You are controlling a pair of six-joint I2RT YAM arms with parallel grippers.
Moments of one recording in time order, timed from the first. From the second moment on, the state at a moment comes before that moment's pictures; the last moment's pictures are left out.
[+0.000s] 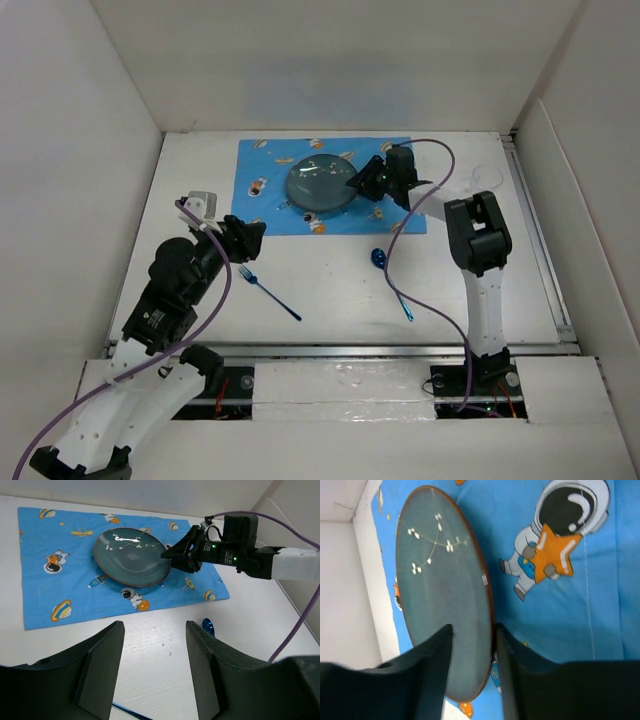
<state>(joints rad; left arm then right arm) -0.48 0.58 0.77 -0.30 -0.08 -0.37 0.31 2.24 1.54 0.17 -0.29 0.94</state>
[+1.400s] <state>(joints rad) -0.48 0.53 0.77 -0.32 -0.03 -0.37 -0.09 2.02 1.66 -0.38 0.27 0.37</state>
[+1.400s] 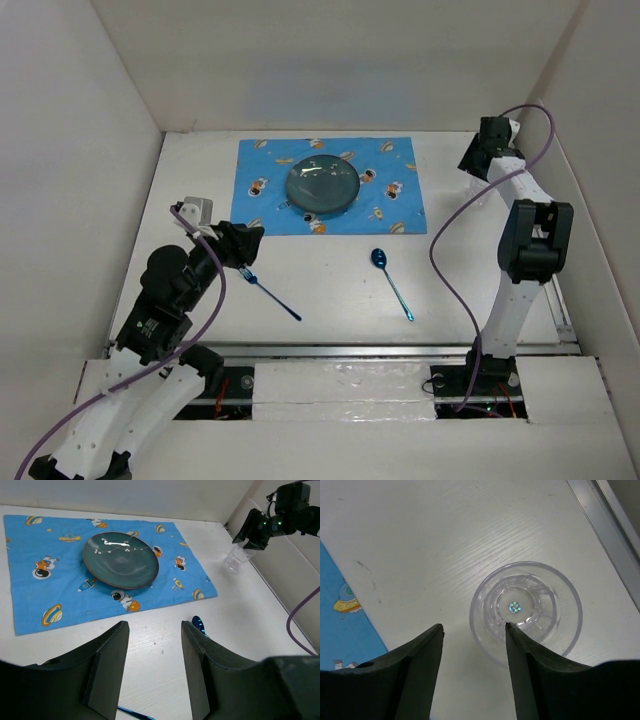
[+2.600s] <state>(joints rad) -0.48 0.61 0.77 -0.32 -0.02 -0.37 0.19 2.52 2.57 -0.46 0.21 0.20</state>
